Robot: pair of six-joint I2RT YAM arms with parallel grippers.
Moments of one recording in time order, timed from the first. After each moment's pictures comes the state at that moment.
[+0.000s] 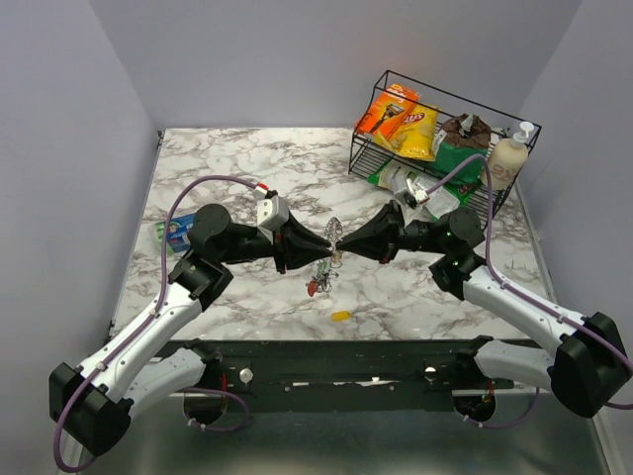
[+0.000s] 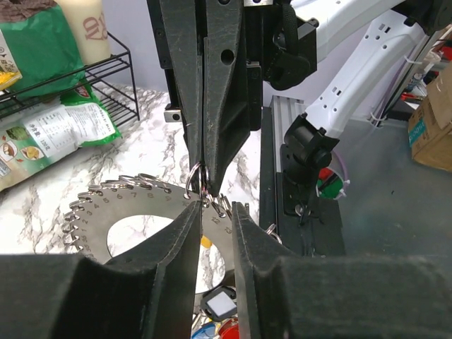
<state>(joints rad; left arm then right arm) -0.58 0.92 0.77 0.25 0.91 -0.21 0.60 1.14 0.68 0.81 -0.93 0.47</state>
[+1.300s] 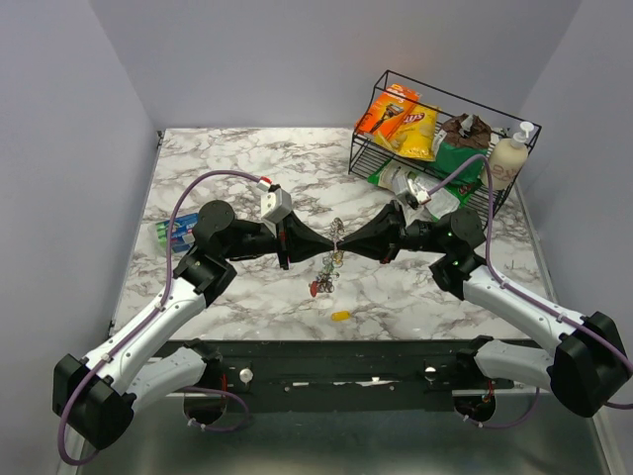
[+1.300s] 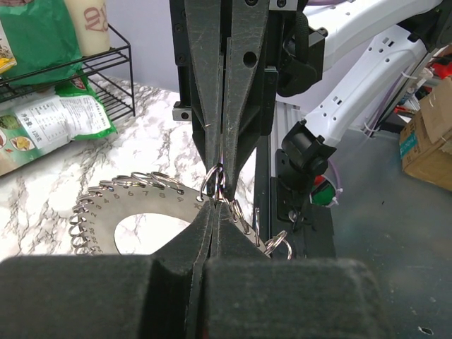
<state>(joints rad) -0.58 0.96 0.78 0.29 0.89 -0.28 0.60 1.14 0.68 0.83 -0.94 0.47</state>
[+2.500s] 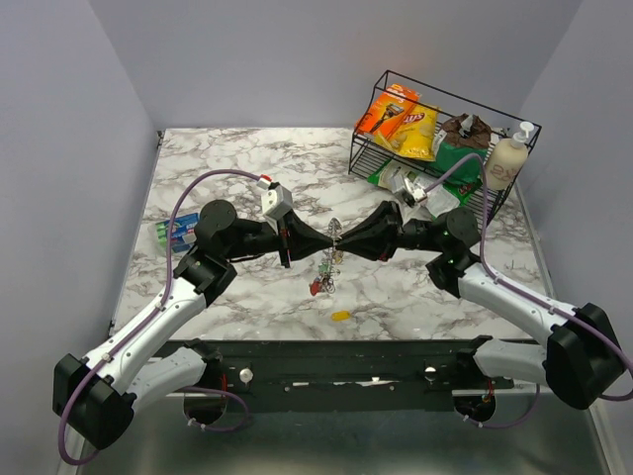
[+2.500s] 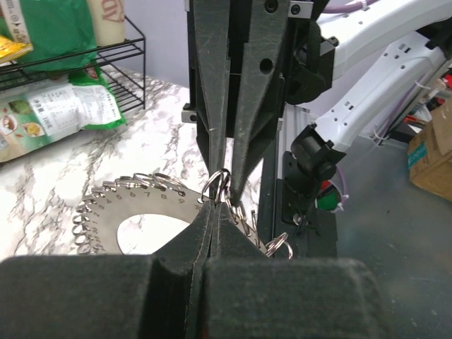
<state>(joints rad) -0.58 0.96 0.78 0.27 0.84 -0.29 0.59 1.18 0.67 0.90 -0.96 0.51</state>
